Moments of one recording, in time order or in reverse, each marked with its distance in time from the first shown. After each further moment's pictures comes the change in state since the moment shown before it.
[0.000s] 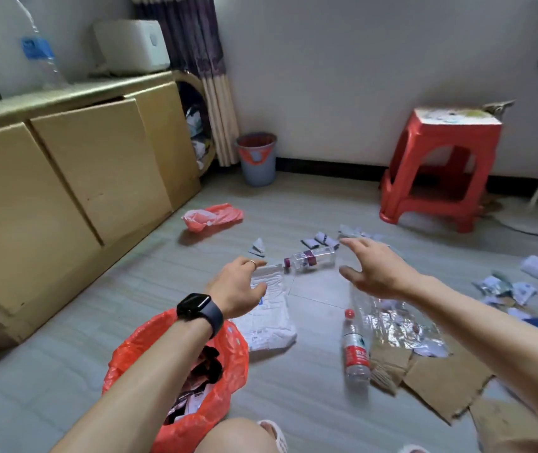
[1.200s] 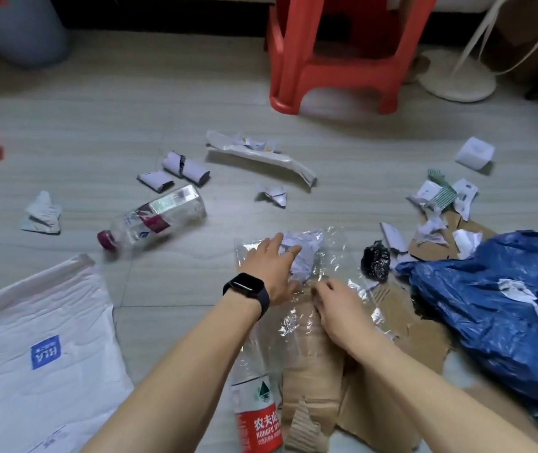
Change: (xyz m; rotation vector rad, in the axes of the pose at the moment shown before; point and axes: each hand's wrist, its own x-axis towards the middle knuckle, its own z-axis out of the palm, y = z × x) left_hand 0.353 0.149 0.415 0.213 -0.528 0.411; right_hand 0.082 0.340 0.305 0.079 -0.226 0.555
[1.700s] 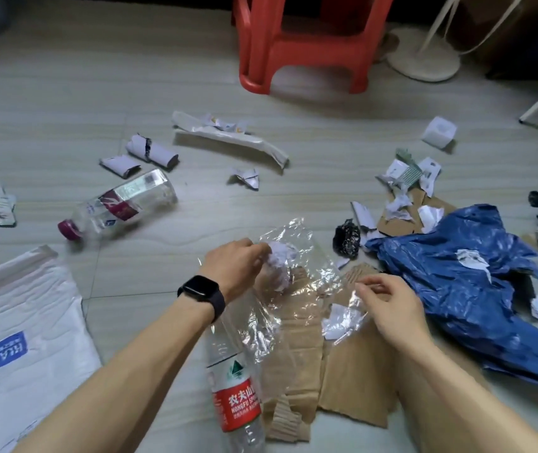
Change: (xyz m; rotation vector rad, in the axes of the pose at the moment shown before) left_hand -0.027 -0.007 0.003 -0.081 0.204 0.069; right_hand -0.083 0.064 -0.051 0.624 0.321 0.334
